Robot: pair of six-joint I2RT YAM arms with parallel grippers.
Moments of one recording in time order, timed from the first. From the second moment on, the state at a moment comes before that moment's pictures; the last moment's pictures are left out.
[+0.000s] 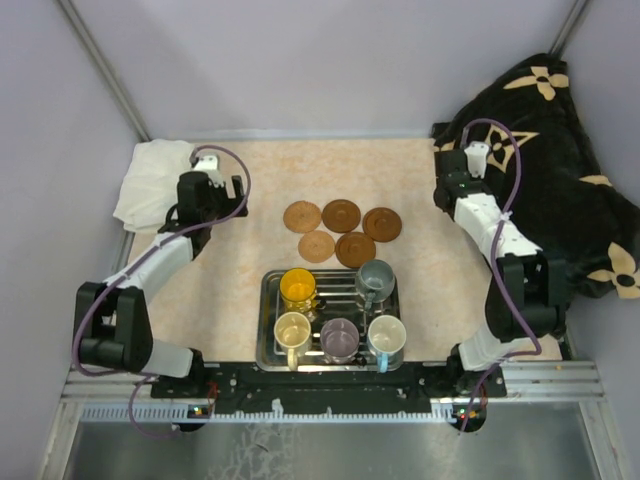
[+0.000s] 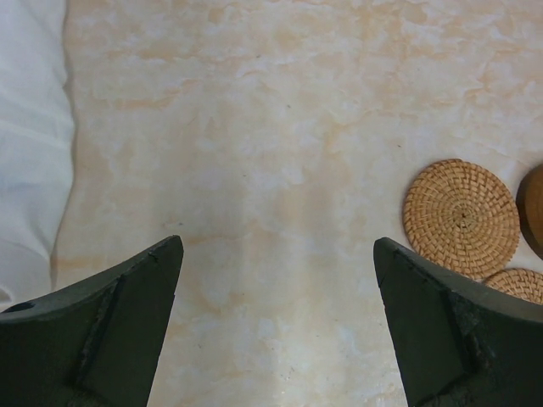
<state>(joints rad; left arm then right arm) -0.17 1.40 0.87 0.11 -0.09 -0.12 0.14 1.56 1.18 -0.45 0.73 0.22</state>
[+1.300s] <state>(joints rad) -0.36 1.59 1.00 0.13 -0.08 -0.14 0.30 1.51 0.95 -0.20 0.31 0.24</state>
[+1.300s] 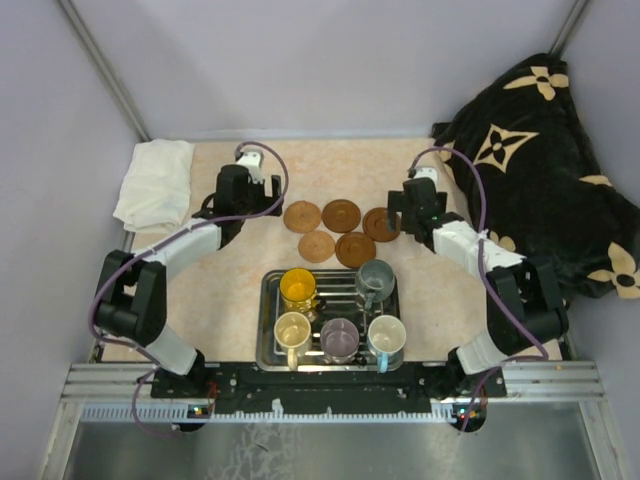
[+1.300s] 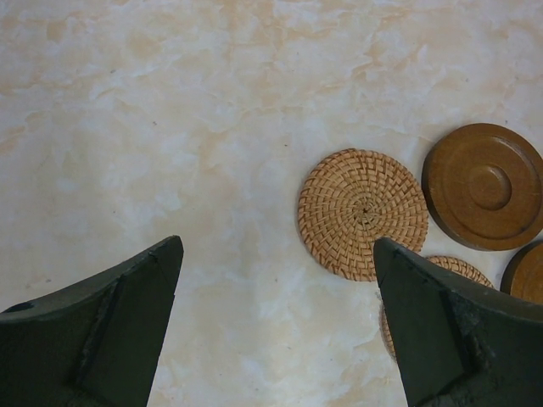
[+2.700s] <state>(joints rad) -0.50 1.88 1.28 -0.04 0.07 -0.15 0.36 1.84 1.10 -0.12 0.32 0.22</state>
